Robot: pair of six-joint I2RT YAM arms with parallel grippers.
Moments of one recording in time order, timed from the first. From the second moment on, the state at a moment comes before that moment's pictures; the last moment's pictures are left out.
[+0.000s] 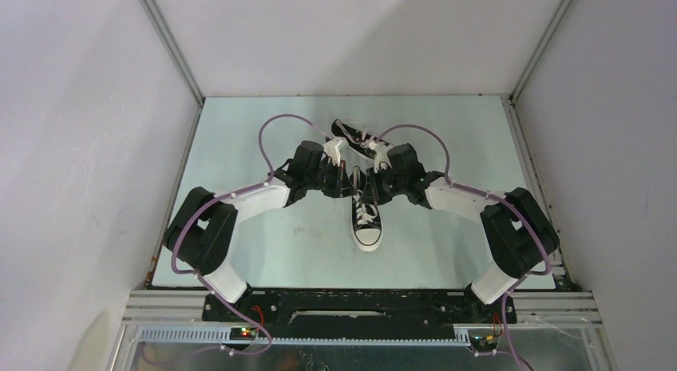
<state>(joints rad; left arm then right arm) -0.57 1.63 0.93 0.07 0.46 -0.39 0.58 1.63 0.91 -0.03 -0.45 0.29</state>
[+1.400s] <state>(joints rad) -0.46 1.74 0.90 0.21 0.48 -0.63 0.58 1.71 0.96 0.06 -0.43 0.35</state>
